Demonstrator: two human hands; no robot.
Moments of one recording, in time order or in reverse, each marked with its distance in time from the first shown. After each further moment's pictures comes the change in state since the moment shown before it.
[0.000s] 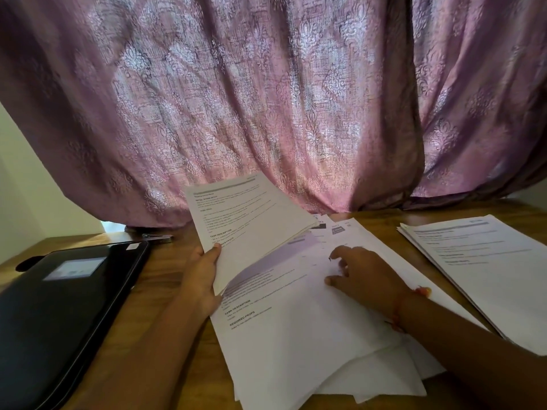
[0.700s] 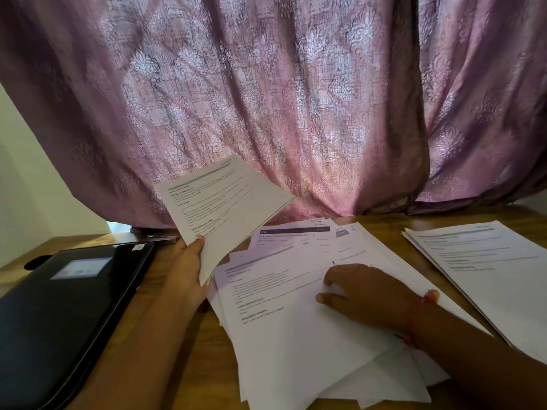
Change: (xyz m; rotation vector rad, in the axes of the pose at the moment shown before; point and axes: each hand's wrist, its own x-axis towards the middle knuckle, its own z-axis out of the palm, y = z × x) left_hand -0.015 0.035 -0.006 -0.108 0.009 0.131; right_hand -0.016 -0.004 -0.006 -0.302 -0.186 -0.269
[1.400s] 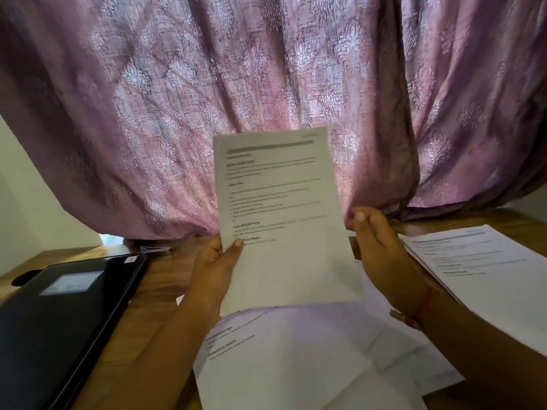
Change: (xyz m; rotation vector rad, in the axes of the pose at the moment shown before) left_hand -0.023 -0.017 0.039 0.257 -0.263 0.173; right_hand -0.007 0.000 -0.037 1.084 0.849 0.000
